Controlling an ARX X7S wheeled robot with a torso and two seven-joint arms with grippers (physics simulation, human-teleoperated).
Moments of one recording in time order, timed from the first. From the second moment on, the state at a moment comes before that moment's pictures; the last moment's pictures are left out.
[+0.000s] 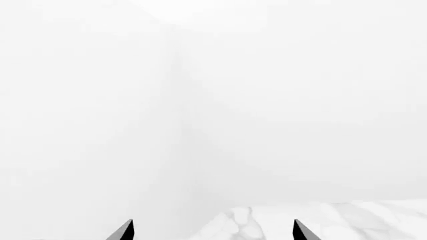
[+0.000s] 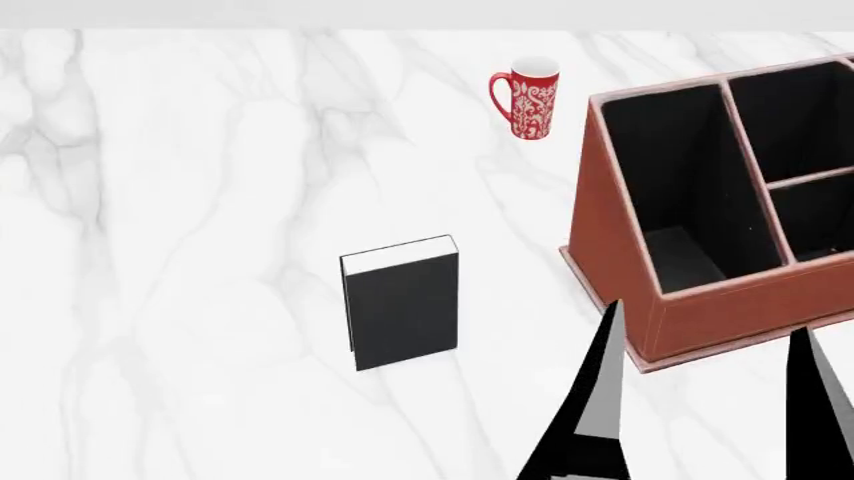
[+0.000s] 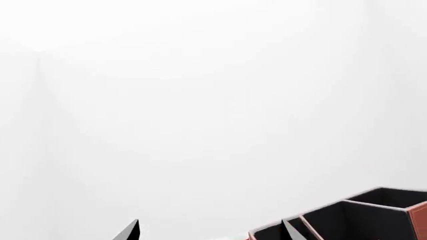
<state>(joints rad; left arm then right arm) 0.25 -0.03 -0.04 1.01 0.34 -0.40 -0.23 -0.06 0.21 0.06 -1.00 0.46 0.39 0.31</state>
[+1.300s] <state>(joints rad) 0.56 0.00 -0.35 1.05 0.28 -0.09 -0.46 -0.07 0.37 -0.01 -1.01 0.56 0.23 0.50</state>
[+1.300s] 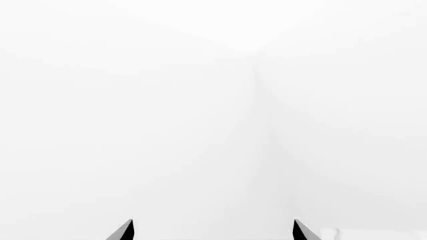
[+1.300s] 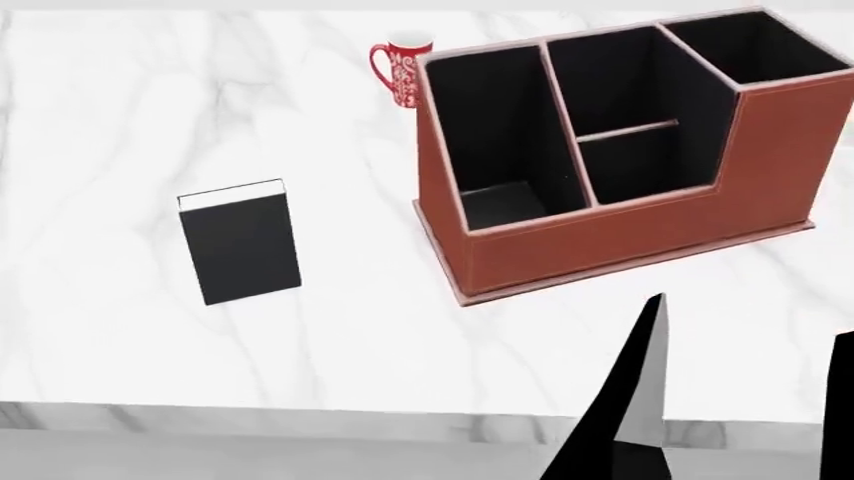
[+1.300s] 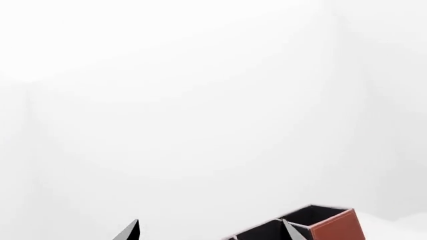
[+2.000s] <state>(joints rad) 0.53 0.00 -0.34 1.05 0.29 -0.11 -0.45 -0.07 0.40 -0.06 -1.00 0.50 0.21 0.55</state>
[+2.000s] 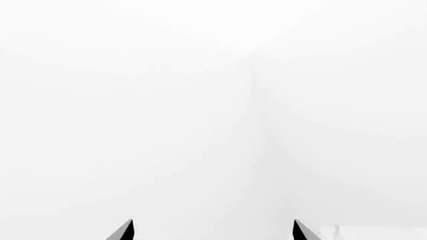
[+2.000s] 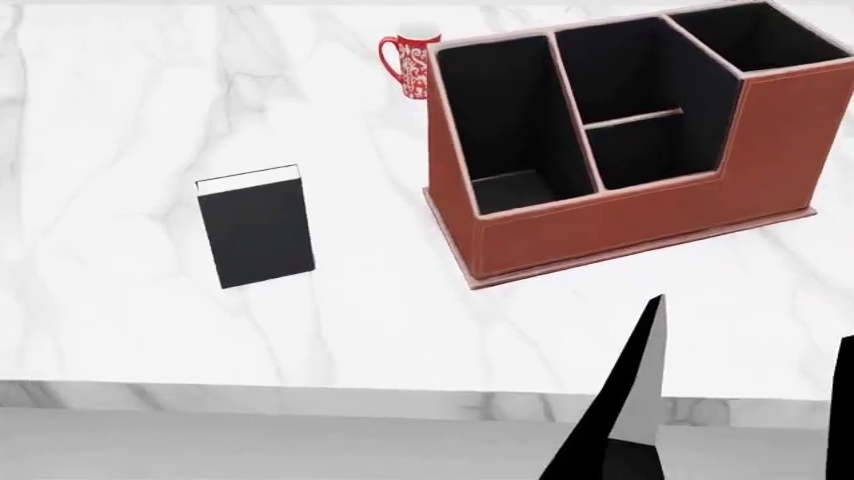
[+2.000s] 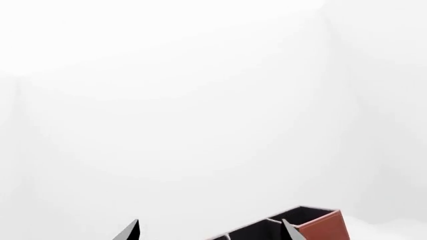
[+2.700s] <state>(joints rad) 0.53 0.00 -0.34 1.05 0.28 -0.11 -0.44 -0.06 0.41 -0.03 -0.98 0.55 0.19 0.60</state>
